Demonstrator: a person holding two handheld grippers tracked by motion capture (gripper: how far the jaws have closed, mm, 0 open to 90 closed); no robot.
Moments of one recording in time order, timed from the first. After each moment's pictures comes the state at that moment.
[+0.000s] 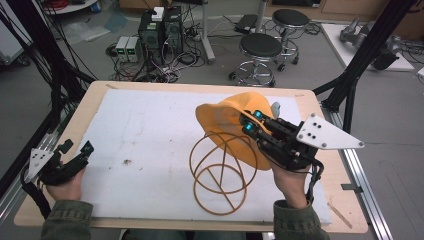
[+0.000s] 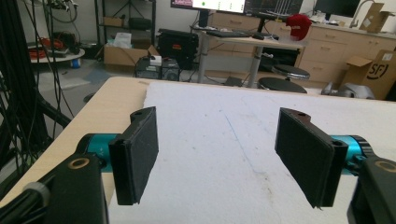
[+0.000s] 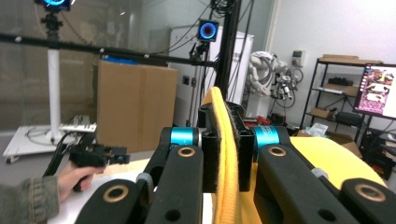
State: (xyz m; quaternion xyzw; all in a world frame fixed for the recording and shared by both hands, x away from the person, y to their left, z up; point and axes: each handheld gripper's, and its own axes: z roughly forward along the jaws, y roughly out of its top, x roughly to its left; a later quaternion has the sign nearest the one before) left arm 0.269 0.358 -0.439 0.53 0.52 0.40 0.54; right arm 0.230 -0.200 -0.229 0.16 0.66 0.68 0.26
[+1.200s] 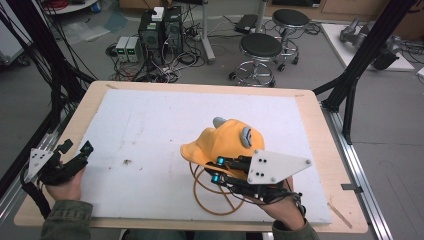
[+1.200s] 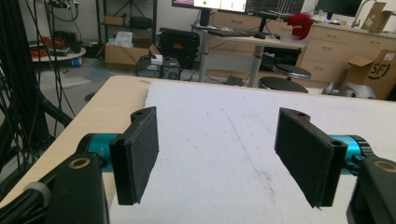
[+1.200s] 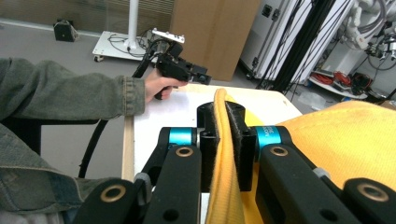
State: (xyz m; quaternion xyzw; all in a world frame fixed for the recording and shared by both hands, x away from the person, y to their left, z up) left arm 0.269 0.359 -0.439 0.53 0.52 0.40 0.54; right arm 0.201 -0.155 -0.260 0.04 0.80 0.57 0.17
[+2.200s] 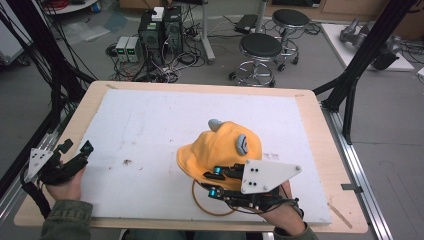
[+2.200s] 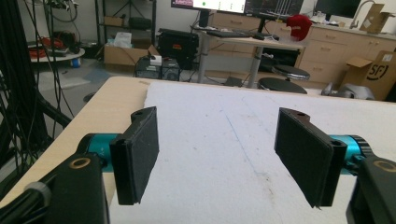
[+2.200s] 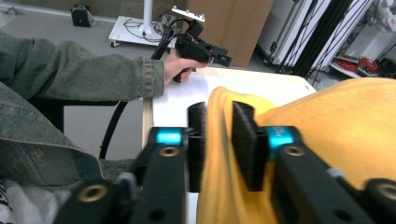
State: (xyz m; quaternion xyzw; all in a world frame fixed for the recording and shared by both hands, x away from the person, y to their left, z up) left arm 0.270 0.359 -0.439 0.53 0.52 0.40 0.54; right arm 0.194 -0.151 -0.272 0.03 0.82 0.55 0.15
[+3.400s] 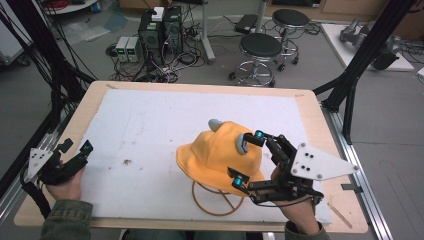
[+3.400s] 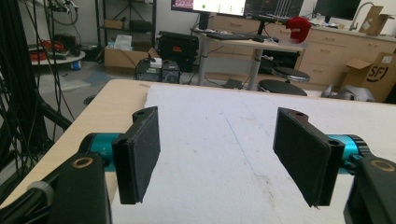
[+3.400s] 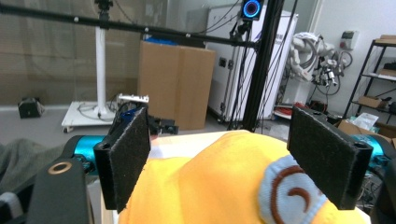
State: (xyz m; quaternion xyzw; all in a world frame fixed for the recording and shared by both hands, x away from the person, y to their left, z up) left arm 0.270 0.359 -0.438 0.52 0.52 0.41 0.54; right arm 0.196 -0.199 -0.250 0.13 0.70 0.68 0.20
